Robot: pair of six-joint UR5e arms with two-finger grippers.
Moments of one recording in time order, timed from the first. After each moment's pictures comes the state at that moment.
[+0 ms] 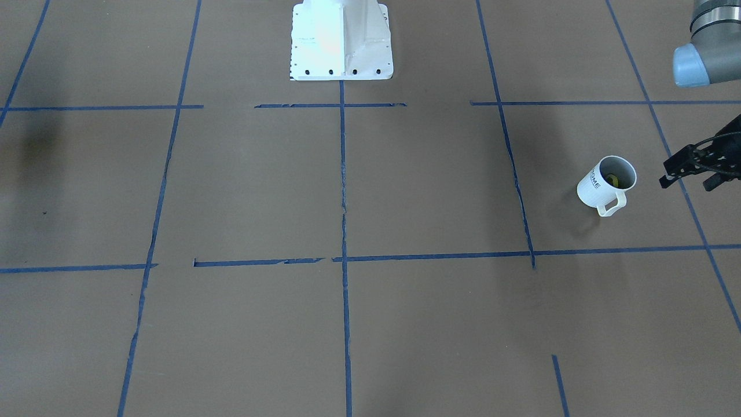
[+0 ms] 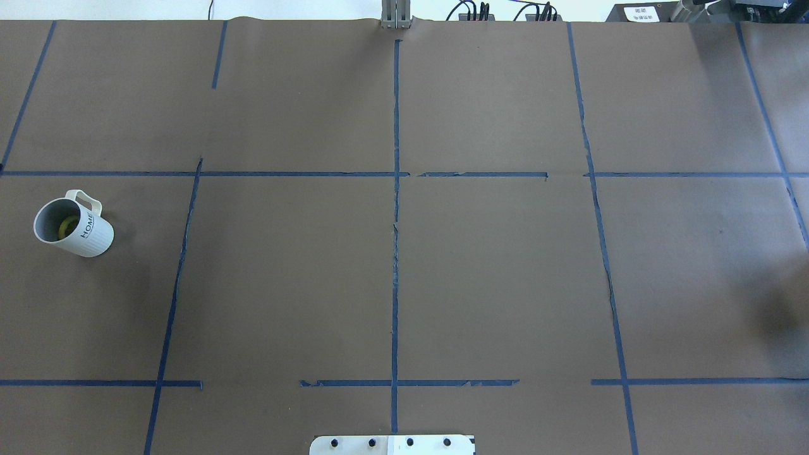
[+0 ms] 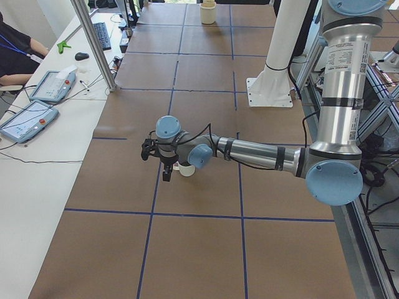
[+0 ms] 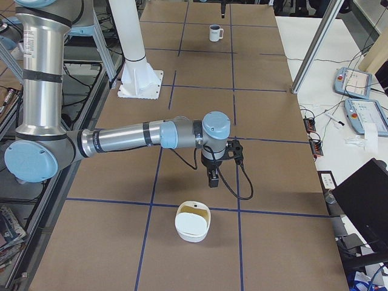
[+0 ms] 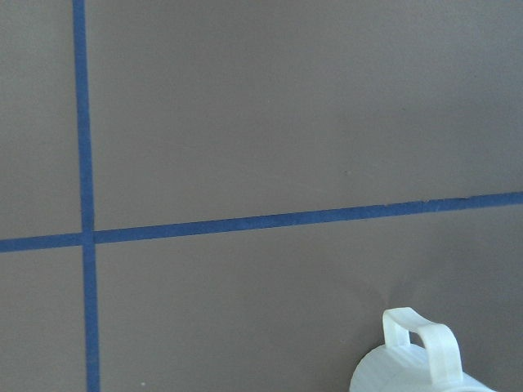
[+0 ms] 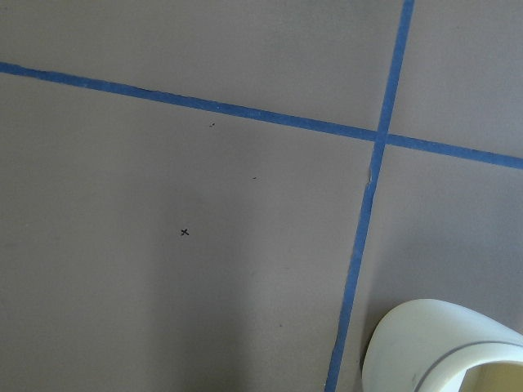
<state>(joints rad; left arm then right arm) -1.21 -1.58 -1.65 -1.99 -2.28 -0.56 1.48 -1.68 1.87 -1.68 2.35 -0.06</state>
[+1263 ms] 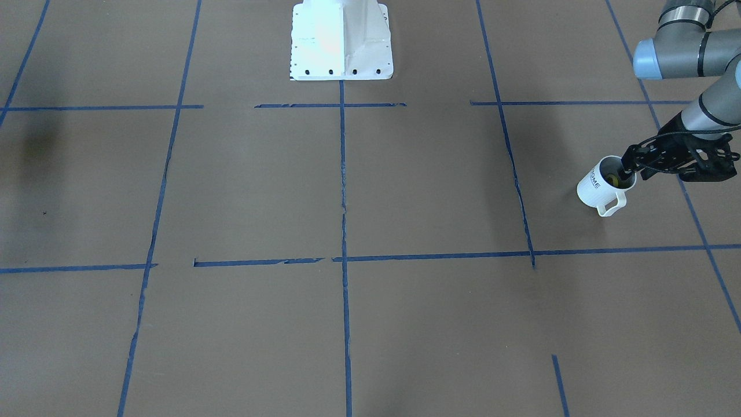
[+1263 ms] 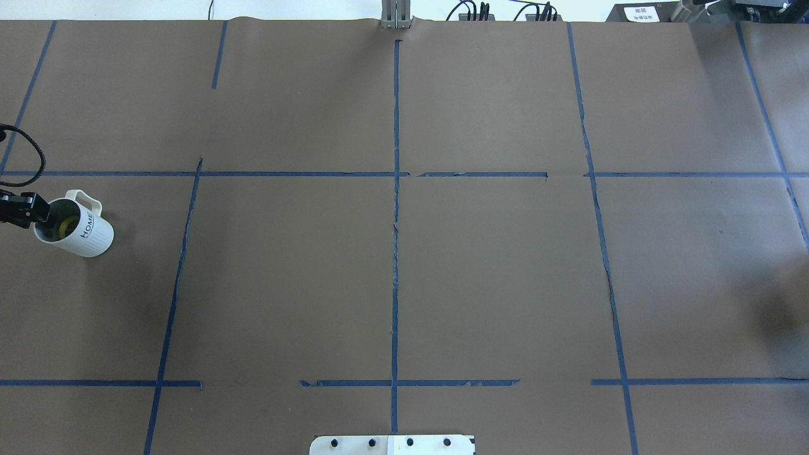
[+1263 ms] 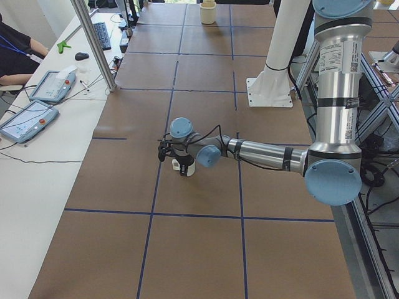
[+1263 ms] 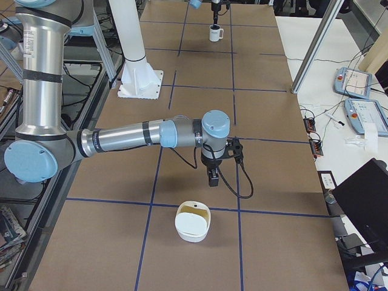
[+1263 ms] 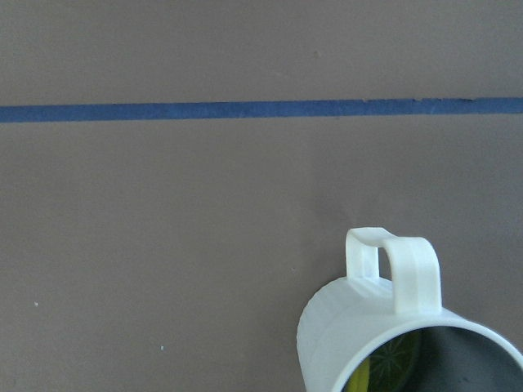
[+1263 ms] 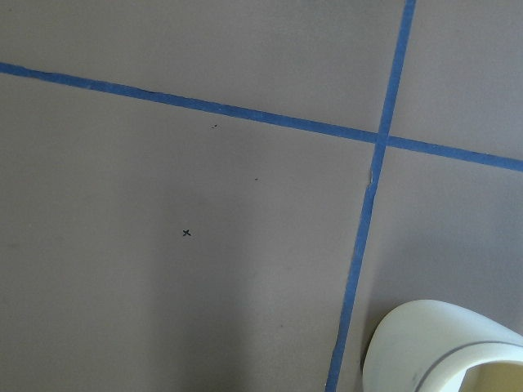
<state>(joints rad) -1.07 -1.52 -1.69 -2.02 -2.26 -0.71 1.48 -1.68 1.88 -1.68 2.34 -0.06</state>
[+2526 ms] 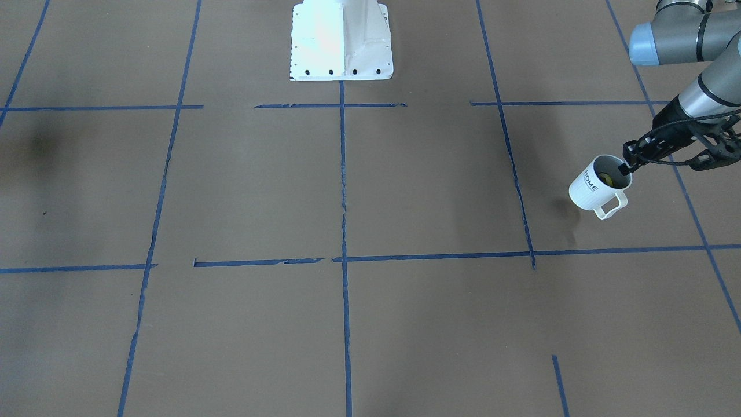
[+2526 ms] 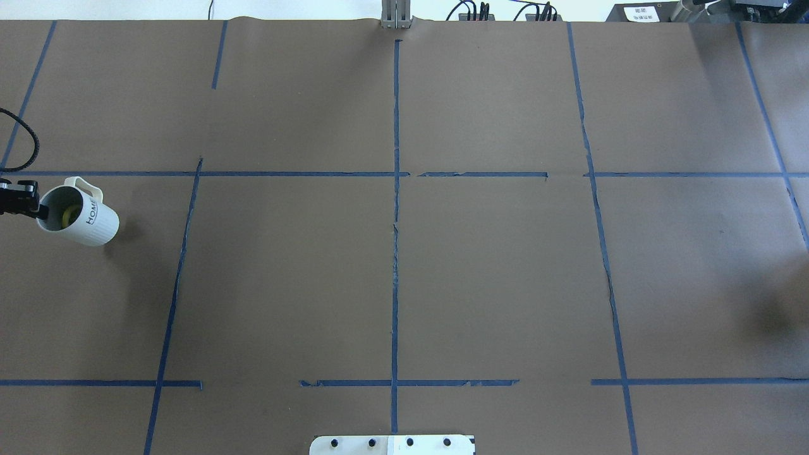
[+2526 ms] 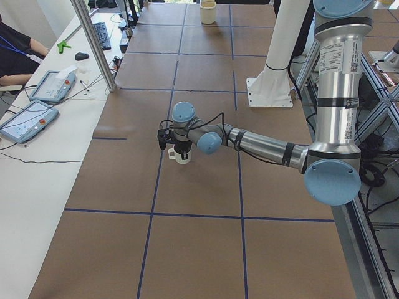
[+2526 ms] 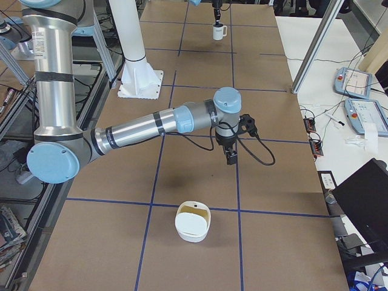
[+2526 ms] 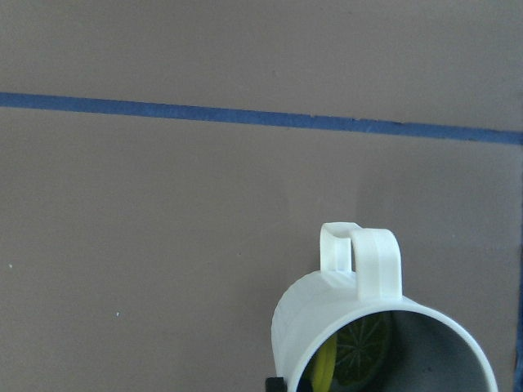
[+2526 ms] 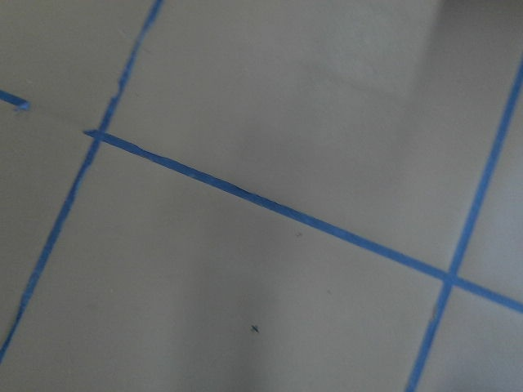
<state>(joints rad) -1.08 -1.56 -1.80 -1.99 -2.26 -1.06 1.40 -1.54 1.90 -1.56 2.35 -0.07</state>
